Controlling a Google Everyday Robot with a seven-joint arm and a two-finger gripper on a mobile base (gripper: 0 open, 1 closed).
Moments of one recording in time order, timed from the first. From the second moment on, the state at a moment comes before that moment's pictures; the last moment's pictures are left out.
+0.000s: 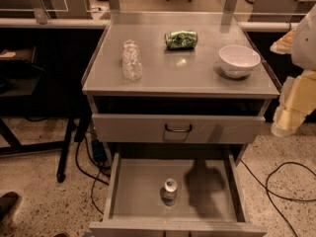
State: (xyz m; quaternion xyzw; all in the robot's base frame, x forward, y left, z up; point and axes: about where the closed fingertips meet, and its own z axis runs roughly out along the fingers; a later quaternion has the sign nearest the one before) arm 0.438 -0.217 0.976 -0.60 0.78 -0.03 0.16
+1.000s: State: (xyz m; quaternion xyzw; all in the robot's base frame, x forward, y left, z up) arm 0.415 -0.226 0.853 -0.58 0.80 0.06 0.14
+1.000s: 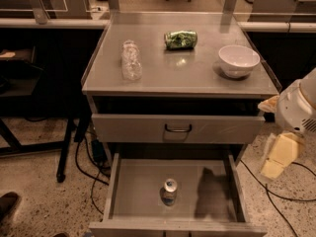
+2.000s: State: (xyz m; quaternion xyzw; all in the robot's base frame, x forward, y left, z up) arm 0.397 -0.209 0.722 -0.57 0.79 0.18 0.14
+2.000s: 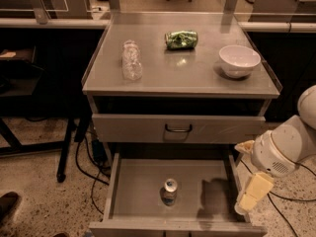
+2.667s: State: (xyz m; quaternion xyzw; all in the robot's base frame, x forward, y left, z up) arm 0.400 -0.204 0.699 -0.55 0.79 0.20 0.15
